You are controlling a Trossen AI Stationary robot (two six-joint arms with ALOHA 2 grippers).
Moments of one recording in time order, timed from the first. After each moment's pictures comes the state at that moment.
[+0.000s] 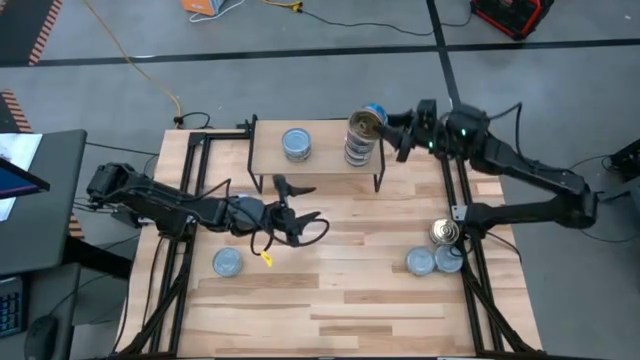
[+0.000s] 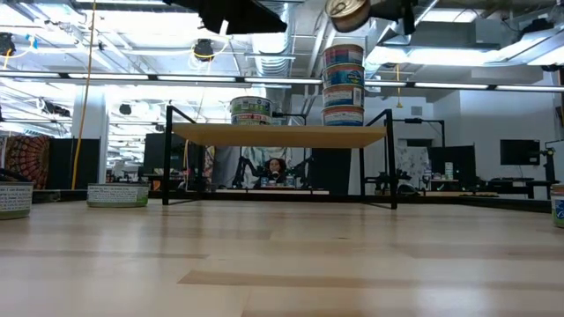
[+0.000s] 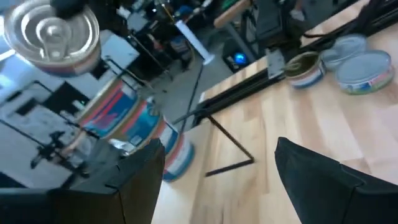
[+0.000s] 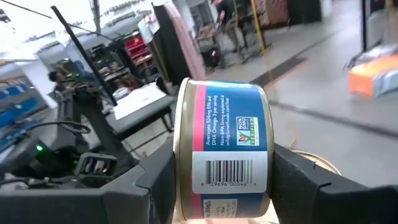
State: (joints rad) left arm -0.21 1.36 0.88 0.39 -0.61 0.61; right arm -0.46 1.00 1.06 -0.09 -0.06 0.36
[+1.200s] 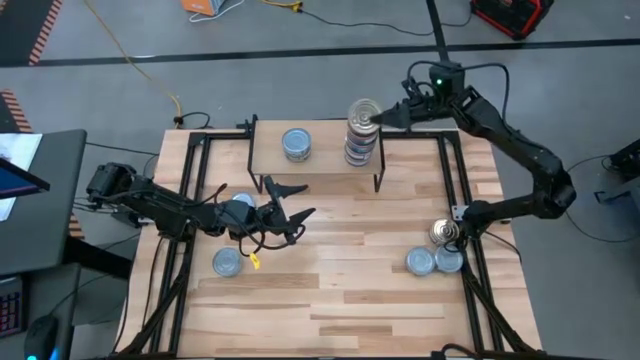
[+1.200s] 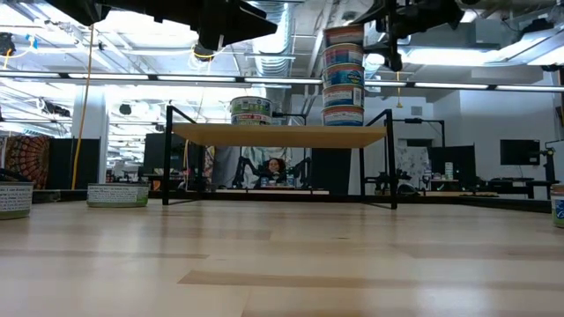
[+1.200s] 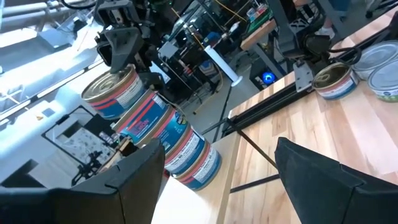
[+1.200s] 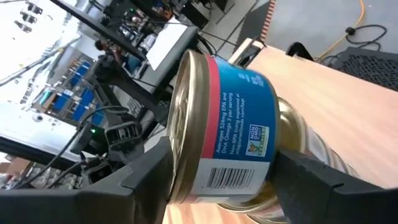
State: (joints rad) left arm -0.22 1.36 0.70 0.77 -0.66 0.79; right arm -0.85 1.26 1.26 -0.38 -0.76 0.55
